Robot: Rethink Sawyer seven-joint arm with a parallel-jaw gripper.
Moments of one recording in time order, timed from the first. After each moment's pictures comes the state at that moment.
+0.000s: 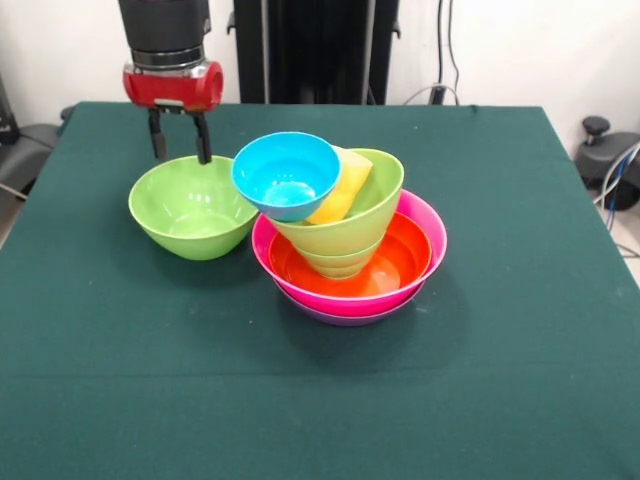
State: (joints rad) arm -1.00 -0.65 0.54 1.92 -0.81 0.37 2.12
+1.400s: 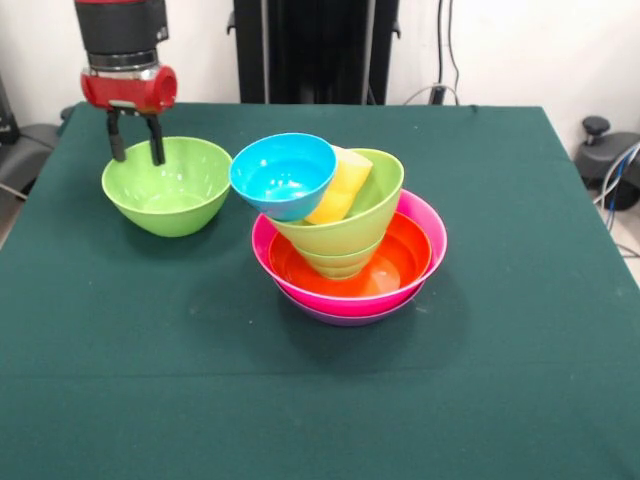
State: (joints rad) arm -1.14 -0.62 0.55 1.91 -0.87 0.30 2.12
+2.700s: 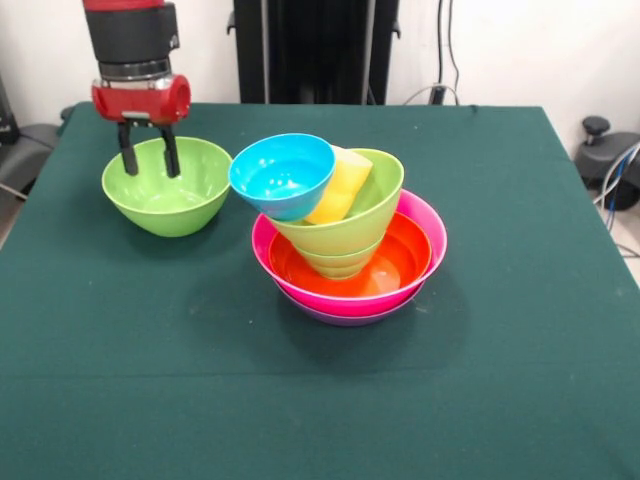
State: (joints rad) arm -1.11 -0.58 0.59 1.89 -0.91 0.32 2.12
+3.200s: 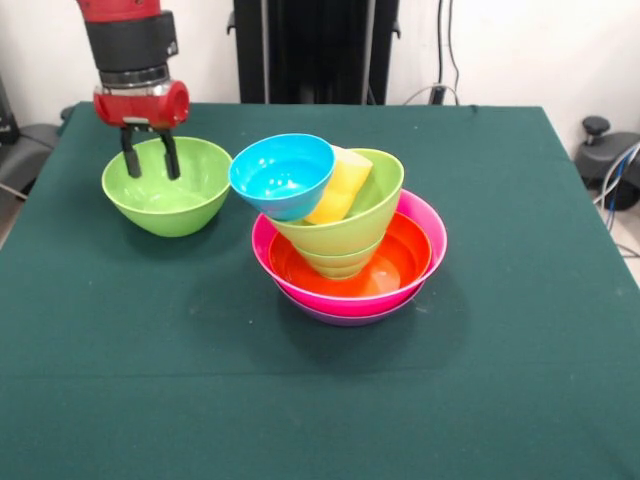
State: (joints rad) arm -1.16 -0.55 0.60 1.90 -0.90 0.32 2.12
